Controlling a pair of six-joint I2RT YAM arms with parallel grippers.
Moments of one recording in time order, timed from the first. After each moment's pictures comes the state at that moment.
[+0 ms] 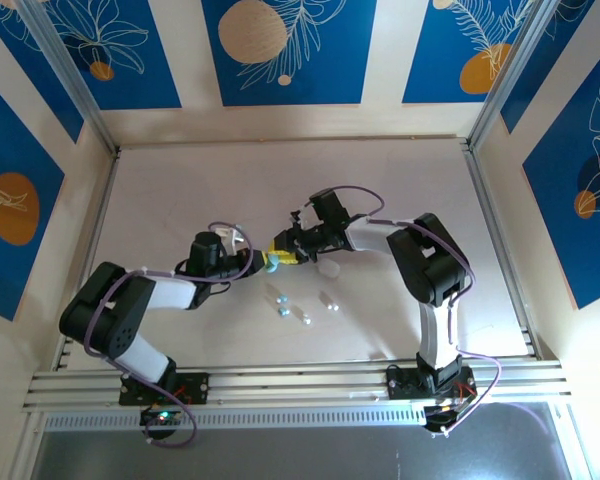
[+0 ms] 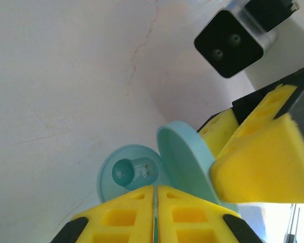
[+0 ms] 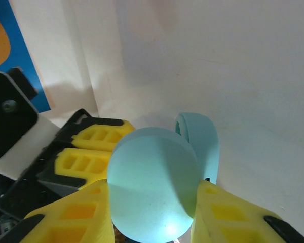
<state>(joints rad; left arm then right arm) -0.41 1.57 0.45 0.61 0.50 -0.72 0.57 1.99 1.16 -0.02 -0.91 0.94</state>
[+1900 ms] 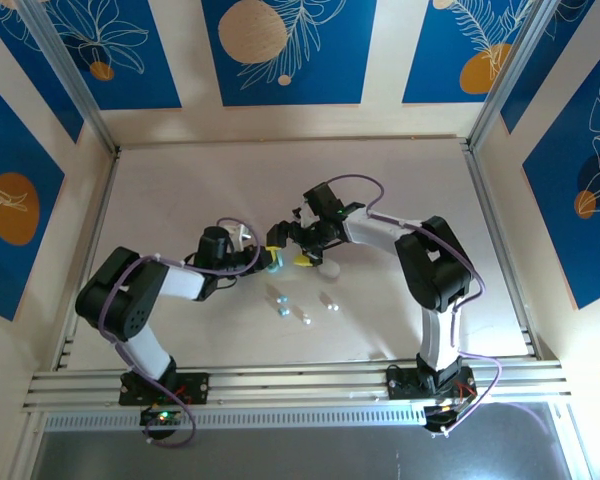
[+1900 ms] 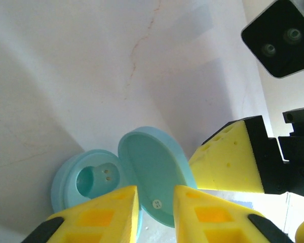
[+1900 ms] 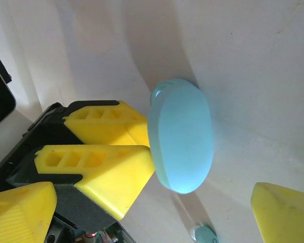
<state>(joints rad) -0.43 1.68 0.52 0.62 0.54 -0.75 0.60 1.92 1.28 -0.39 -0.65 0.78</state>
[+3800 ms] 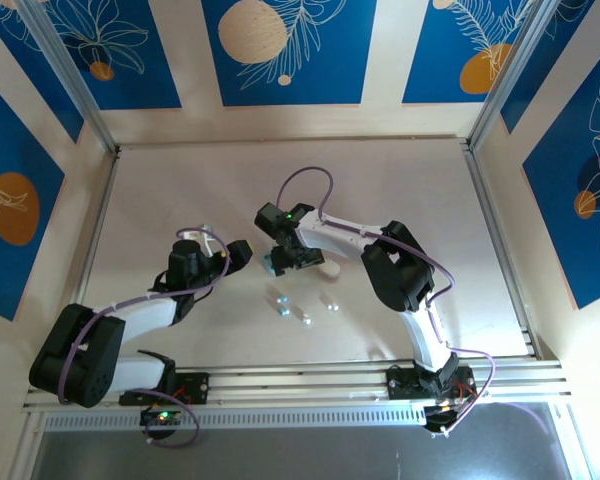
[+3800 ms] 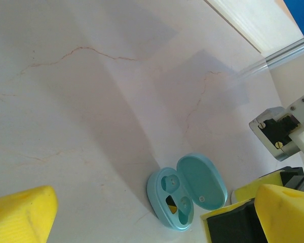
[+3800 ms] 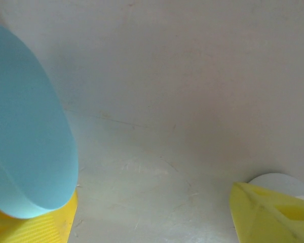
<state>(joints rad) -0.33 1.28 0.33 0.50 0.24 -0.73 0.84 2.11 1.63 -1.00 0.15 0.56</state>
